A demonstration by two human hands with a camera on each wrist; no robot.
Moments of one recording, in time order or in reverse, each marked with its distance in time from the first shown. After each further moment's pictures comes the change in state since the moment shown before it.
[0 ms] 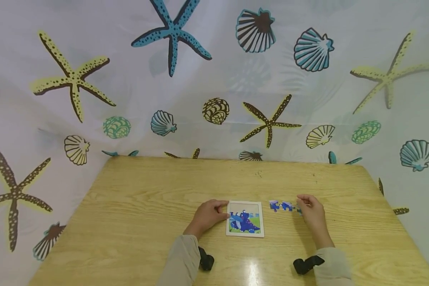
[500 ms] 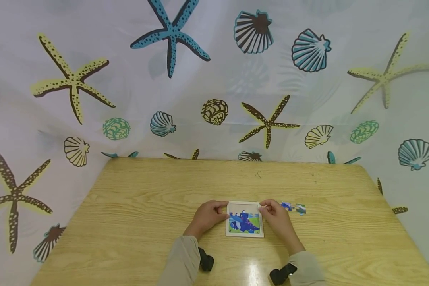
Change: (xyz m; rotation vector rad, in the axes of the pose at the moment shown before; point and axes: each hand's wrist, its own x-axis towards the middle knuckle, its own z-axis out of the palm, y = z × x) left_hand 0.001 -0.004 0.003 0.003 0.007 -0.001; right_hand -0.032 -0.018 0.072 0.006 -0.220 -0.220
